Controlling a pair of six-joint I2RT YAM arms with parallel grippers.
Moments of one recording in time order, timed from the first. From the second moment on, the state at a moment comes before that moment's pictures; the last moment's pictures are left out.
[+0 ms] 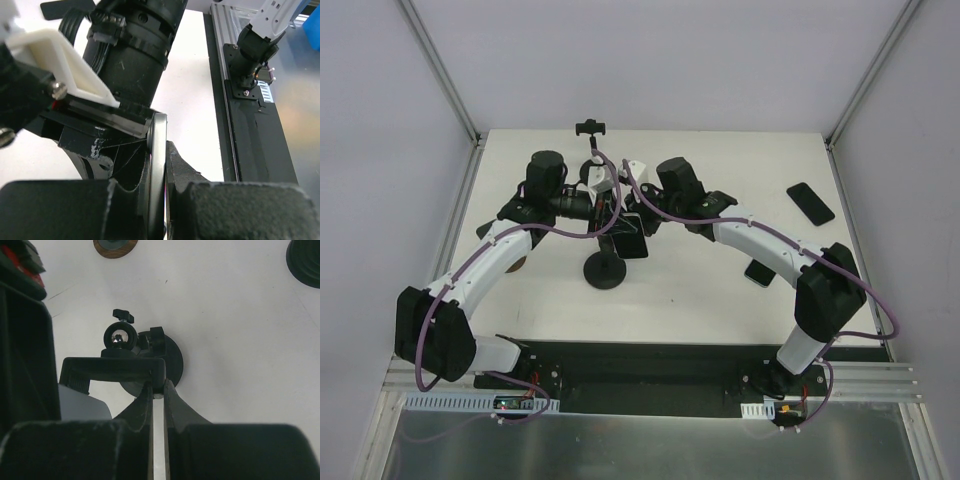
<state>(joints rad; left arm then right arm) -0.37 1.33 1.06 -0.11 1.19 0.16 0.76 1.68 1.37 -0.28 -0.47 -0.10</state>
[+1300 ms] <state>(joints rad) -0.66 1.16 0.83 -0.07 -0.07 0.10 1.04 1.65 1.18 0.09 0.58 0.32</state>
